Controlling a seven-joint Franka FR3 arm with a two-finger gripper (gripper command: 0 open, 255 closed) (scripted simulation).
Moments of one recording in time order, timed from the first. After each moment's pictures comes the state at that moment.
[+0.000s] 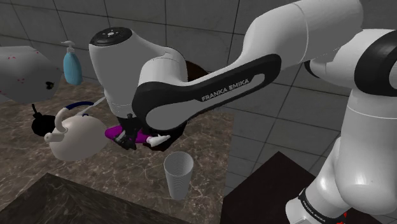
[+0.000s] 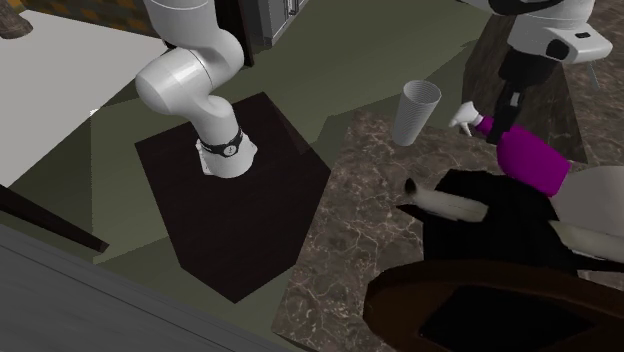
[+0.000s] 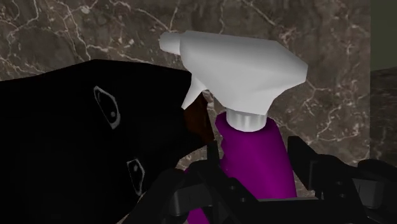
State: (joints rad) arm 0.33 0.32 0.59 -1.67 -0.44 1.97 0.60
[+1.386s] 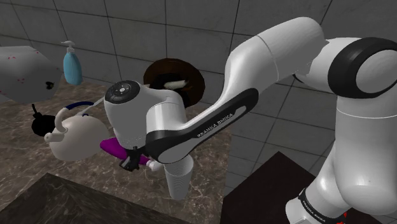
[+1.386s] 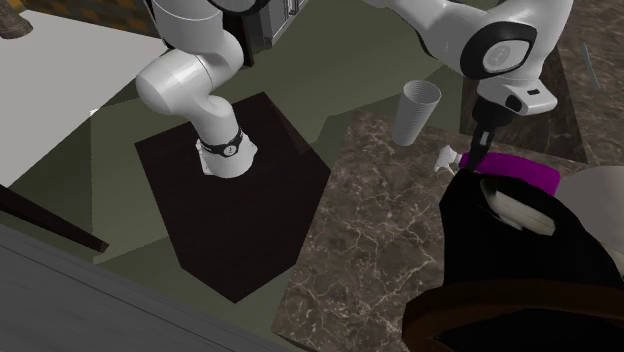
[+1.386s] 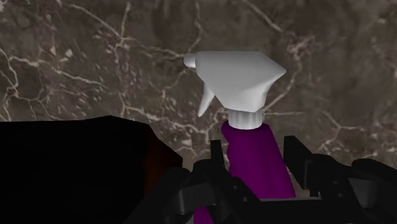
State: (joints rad) arm 0.35 0.42 0.55 -1.80 -0.55 2.19 0.71
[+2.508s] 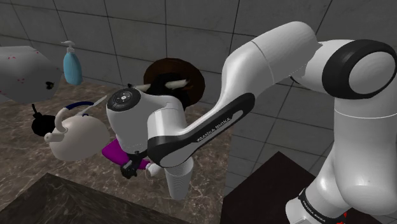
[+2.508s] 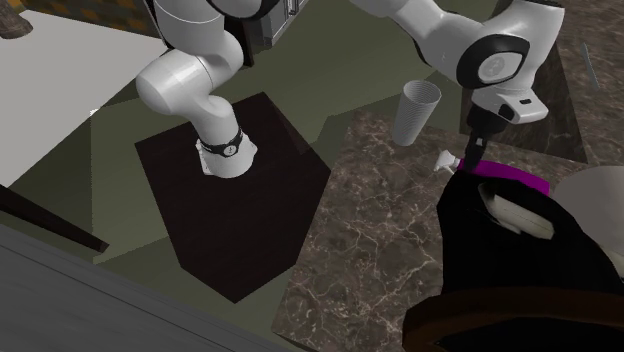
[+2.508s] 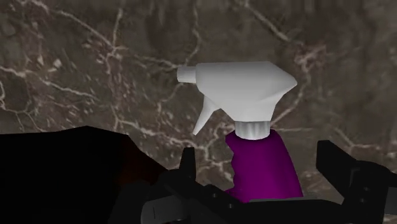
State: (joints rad) arm 0.35 0.45 0.54 -1.81 -0.57 2.20 0.72
